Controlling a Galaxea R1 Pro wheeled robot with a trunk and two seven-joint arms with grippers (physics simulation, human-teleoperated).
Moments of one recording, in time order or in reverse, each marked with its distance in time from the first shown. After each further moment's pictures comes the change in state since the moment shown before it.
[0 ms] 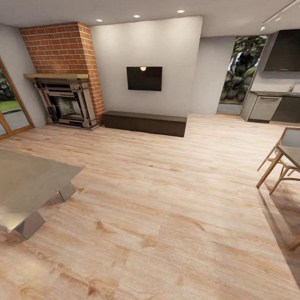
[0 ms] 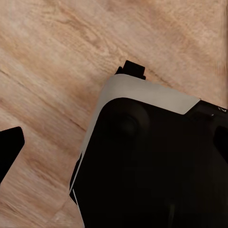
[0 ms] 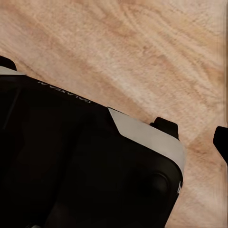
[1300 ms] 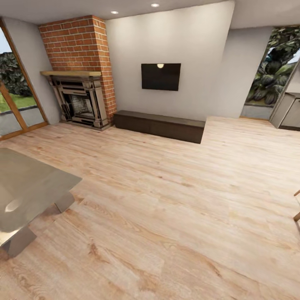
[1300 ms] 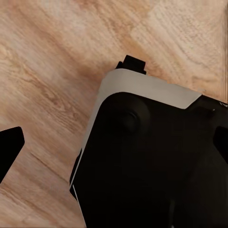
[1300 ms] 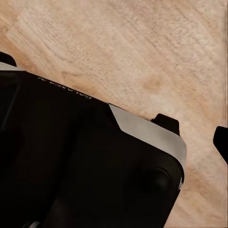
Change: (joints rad) left arm 0.000 -0.003 0.000 0.000 0.000 0.002 -0.001; right arm 0.000 -0.001 0.000 0.000 0.002 -0.002 -0.001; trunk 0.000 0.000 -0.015
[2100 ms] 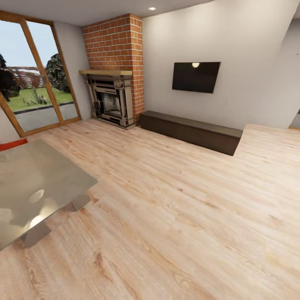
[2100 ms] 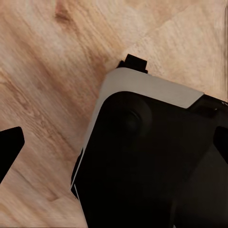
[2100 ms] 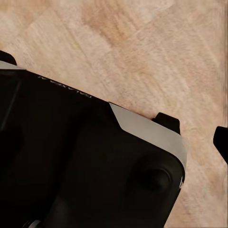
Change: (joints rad) left arm 0.000 0.002 0.000 0.000 0.000 0.000 0.001; right arm 0.000 0.000 0.000 0.000 0.000 0.000 0.000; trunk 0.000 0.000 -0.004
